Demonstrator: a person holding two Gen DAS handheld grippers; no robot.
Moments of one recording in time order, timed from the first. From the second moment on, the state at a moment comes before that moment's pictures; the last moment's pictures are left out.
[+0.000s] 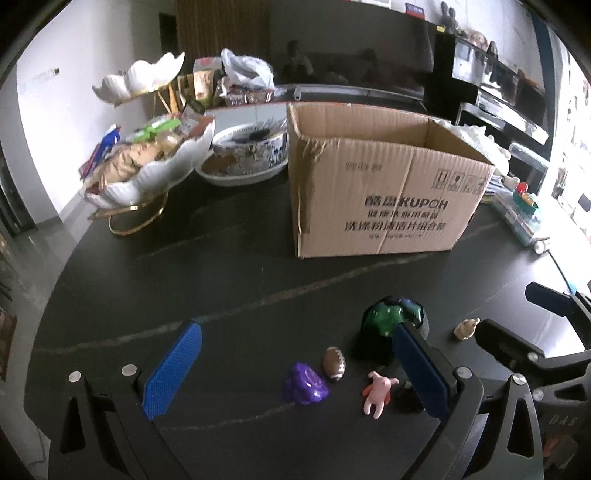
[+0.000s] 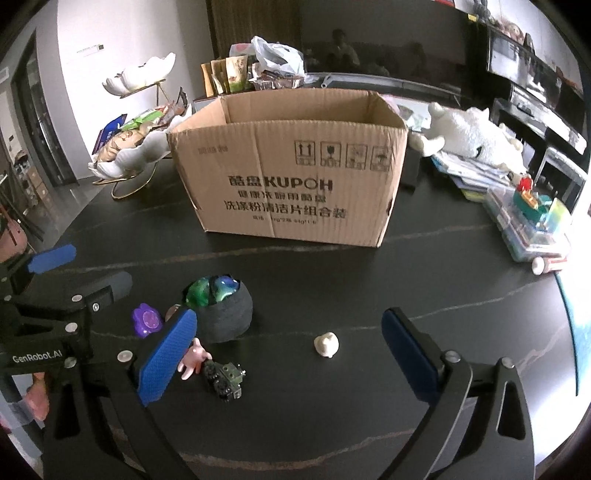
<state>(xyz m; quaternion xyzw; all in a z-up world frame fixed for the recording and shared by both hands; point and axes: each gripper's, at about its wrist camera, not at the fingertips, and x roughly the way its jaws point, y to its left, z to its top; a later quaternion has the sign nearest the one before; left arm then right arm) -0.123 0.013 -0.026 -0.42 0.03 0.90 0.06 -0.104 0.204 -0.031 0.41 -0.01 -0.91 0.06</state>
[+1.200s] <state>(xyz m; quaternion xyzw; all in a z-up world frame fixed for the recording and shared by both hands) -0.116 0.010 -0.094 -0.47 0.05 0.88 0.05 -0.112 0.211 -0.071 0.46 -0.04 -0.88 0.07</state>
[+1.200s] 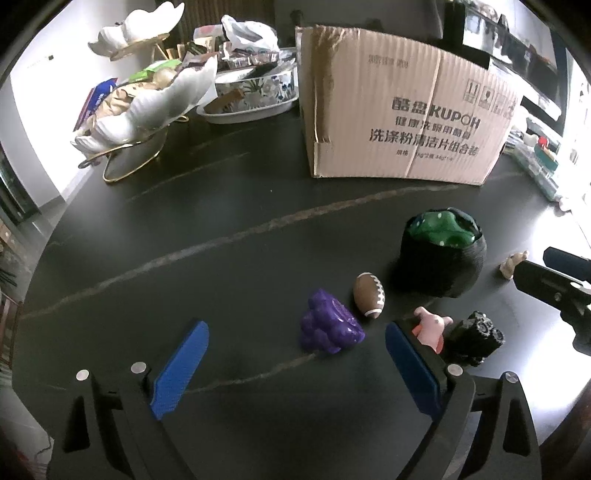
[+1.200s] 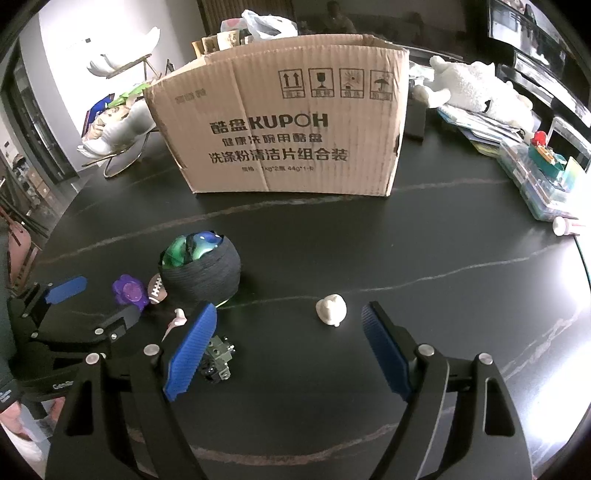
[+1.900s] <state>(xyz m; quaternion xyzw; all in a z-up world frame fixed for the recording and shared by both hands) -0.121 0.018 -0.110 -0.49 0.05 0.87 0.06 -0.115 0.216 -0.081 0.47 -0.04 -0.88 0.06</state>
